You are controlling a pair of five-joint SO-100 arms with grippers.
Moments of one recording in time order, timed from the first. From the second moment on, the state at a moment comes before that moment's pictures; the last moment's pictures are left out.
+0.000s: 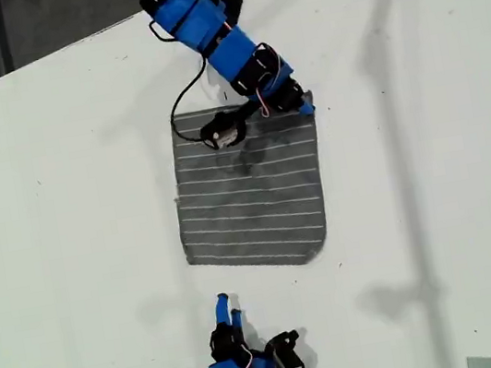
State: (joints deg) arm 0 -28.7 198.3 177.5 75.6 -75.2; arm 1 -30.3 86.8 115.0 59.5 90.1
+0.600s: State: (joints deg) arm 0 -27.2 198.3 177.5 74.5 -74.9; arm 1 -30.3 74.9 104.4 56.3 89.0
